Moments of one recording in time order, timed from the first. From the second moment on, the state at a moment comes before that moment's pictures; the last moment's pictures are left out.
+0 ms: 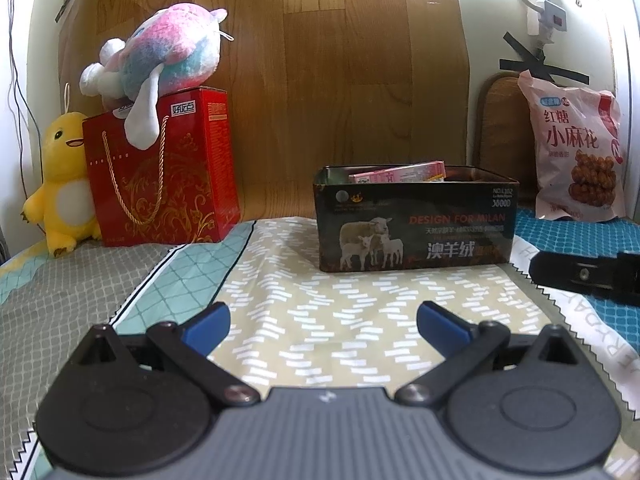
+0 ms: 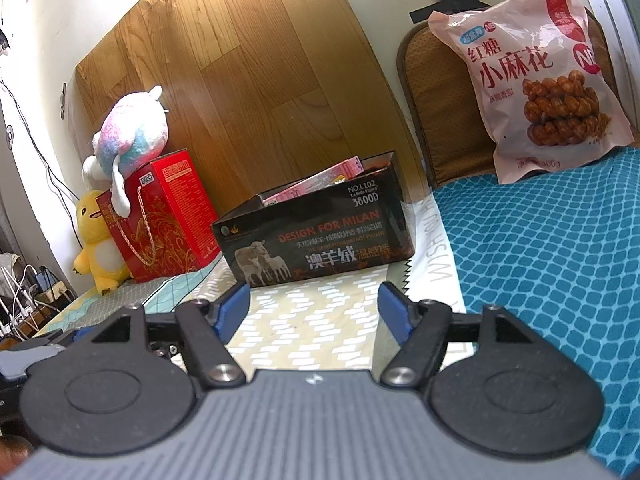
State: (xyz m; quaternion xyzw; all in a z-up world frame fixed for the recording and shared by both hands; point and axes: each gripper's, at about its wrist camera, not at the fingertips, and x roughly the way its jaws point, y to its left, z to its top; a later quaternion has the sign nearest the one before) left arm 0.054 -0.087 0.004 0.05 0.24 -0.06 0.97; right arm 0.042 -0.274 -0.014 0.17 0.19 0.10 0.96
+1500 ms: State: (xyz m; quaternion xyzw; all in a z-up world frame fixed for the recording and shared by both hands) left arm 0.054 -0.086 0.003 0.05 0.24 -0.05 0.97; right arm 0.043 -0.274 -0.014 0.17 0.19 0.10 0.96
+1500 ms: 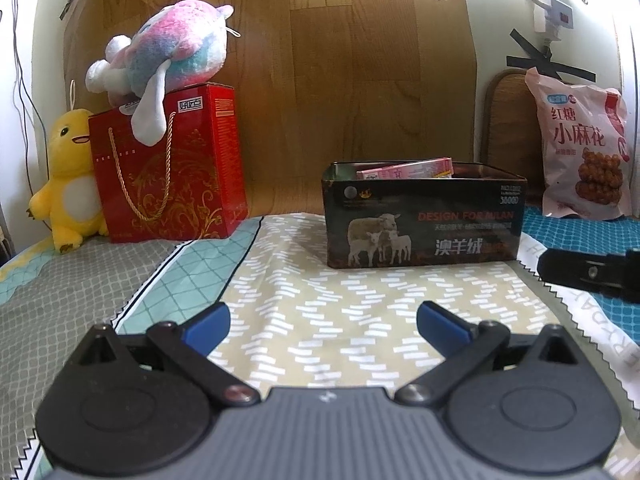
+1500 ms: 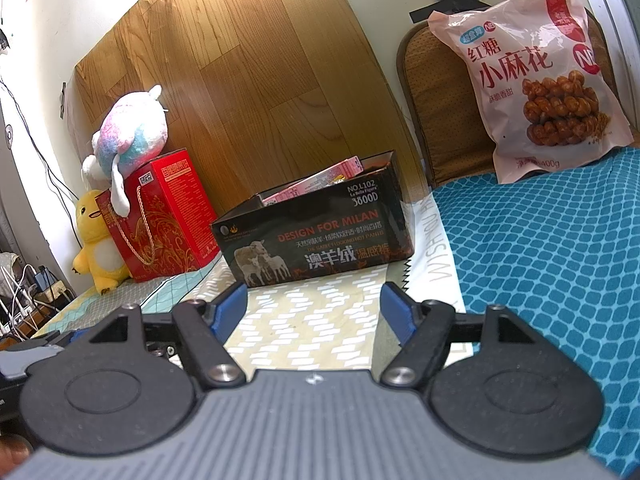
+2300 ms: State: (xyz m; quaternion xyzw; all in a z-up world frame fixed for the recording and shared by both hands) left arm 0.056 -0.086 0.003 0.05 0.25 -0.06 0.96; right arm 0.043 -0.274 -0.014 0.17 0.19 0.10 0.96
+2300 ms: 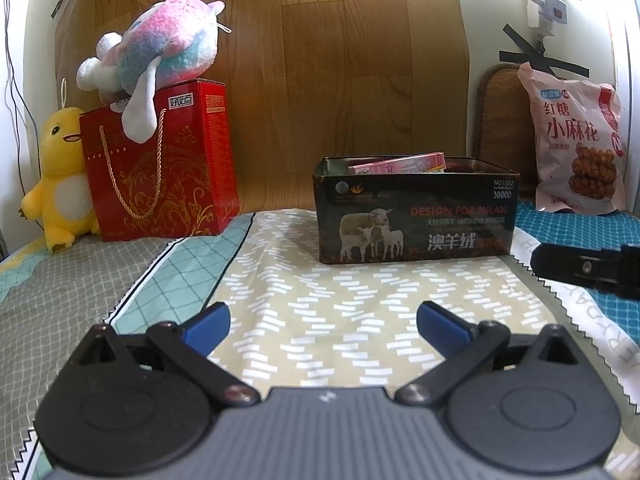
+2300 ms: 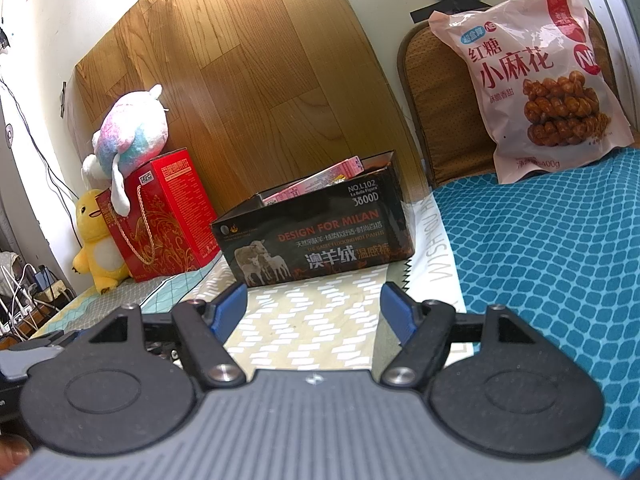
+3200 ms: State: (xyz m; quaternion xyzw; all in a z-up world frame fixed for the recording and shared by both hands) left arm 0.057 -0.087 0.001 0.05 0.25 -0.07 0.96; right arm 0.043 -0.274 -0.014 0.17 0.19 0.10 0.96
